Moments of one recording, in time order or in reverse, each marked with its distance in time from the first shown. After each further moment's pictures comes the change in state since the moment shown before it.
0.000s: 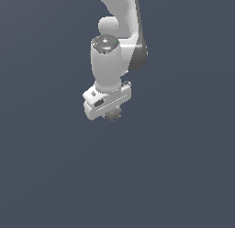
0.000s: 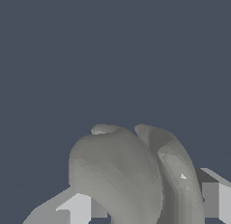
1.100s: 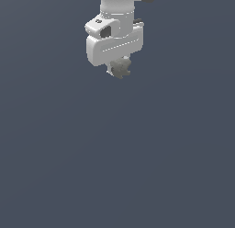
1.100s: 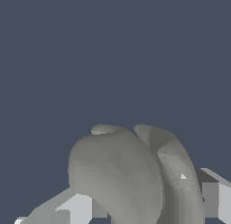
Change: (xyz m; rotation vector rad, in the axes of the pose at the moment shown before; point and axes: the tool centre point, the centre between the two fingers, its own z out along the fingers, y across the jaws) arm -0.045 -0.071 -0.173 0.000 0.002 -0.001
